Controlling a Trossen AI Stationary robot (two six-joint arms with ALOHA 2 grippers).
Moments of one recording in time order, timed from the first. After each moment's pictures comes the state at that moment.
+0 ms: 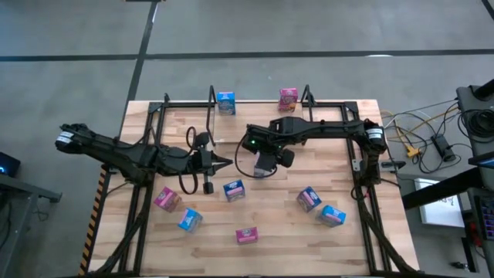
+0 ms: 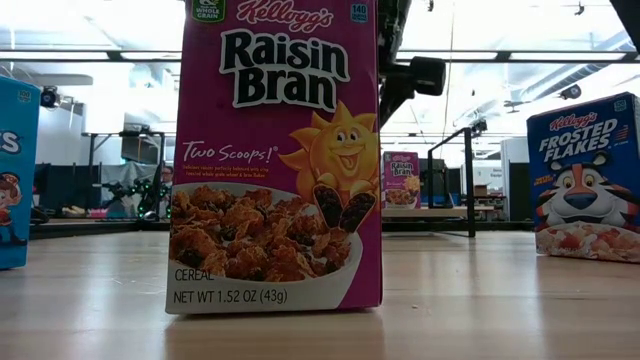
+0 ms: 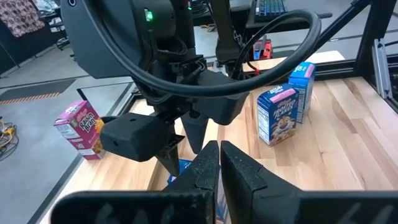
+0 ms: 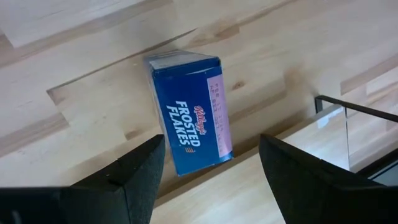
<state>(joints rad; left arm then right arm) -0.25 1.13 0.92 -0.09 -0.43 0.06 -0.10 1.89 1.75 -1.08 0.00 -1.33</state>
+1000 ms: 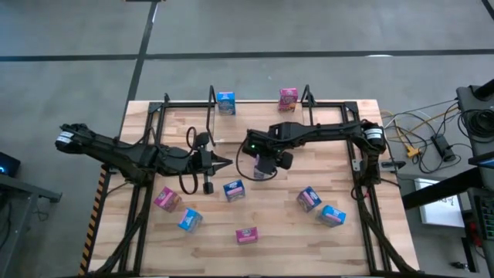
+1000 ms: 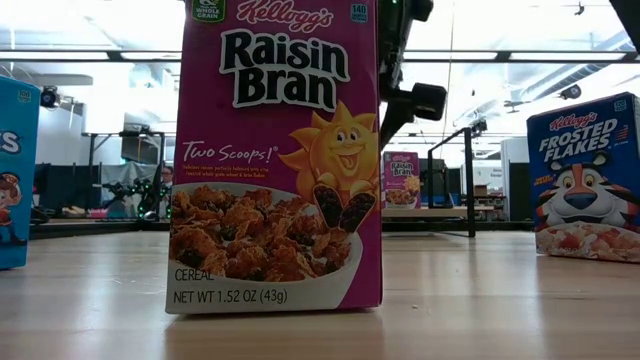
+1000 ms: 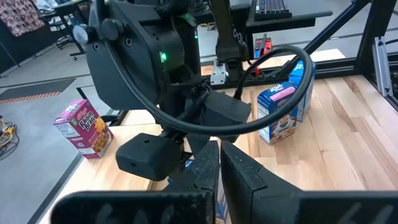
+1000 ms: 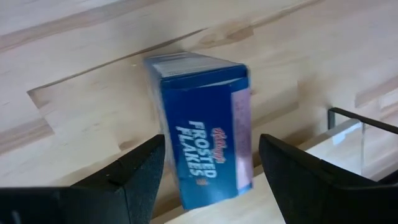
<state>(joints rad) -0.25 1.13 0.92 -0.10 -0.43 0.06 -0.10 1.90 1.62 -0.95 0.00 -1.38</state>
